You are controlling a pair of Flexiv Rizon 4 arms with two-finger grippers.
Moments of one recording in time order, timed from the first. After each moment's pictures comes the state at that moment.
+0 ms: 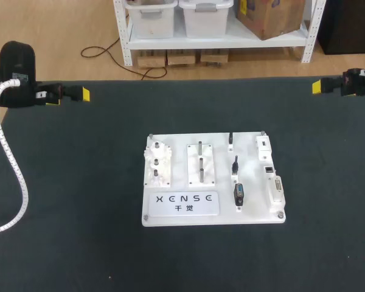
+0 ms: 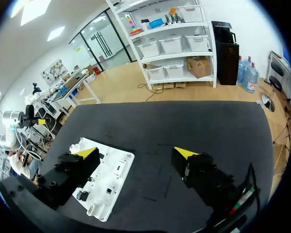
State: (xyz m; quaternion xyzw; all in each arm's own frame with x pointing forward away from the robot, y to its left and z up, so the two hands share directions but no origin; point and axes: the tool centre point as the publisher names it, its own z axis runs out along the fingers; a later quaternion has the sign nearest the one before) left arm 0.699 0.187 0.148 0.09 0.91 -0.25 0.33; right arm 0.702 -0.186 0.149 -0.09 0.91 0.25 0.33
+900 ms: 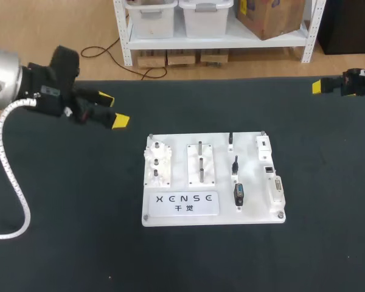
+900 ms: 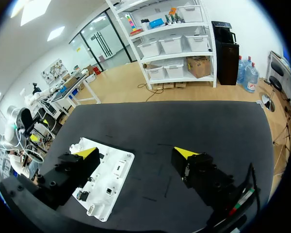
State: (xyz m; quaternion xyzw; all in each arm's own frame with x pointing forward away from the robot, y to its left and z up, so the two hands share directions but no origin) left arm 0.641 0.086 0.156 0.43 0.78 -0.32 0.33; right arm 0.702 -0.186 0.149 -0.09 0.91 0.25 0.33
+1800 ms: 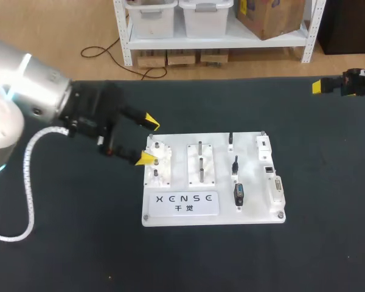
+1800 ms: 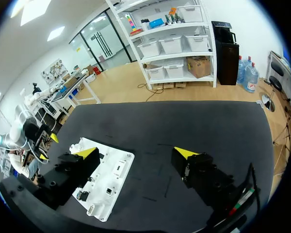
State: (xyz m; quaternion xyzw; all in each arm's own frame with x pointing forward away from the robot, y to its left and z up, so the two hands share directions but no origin) left arm 0.611 0.019 0.098 0.64 0.62 -0.32 0.32; right arm 0.702 -0.186 0.149 -0.09 0.91 0.25 0.33
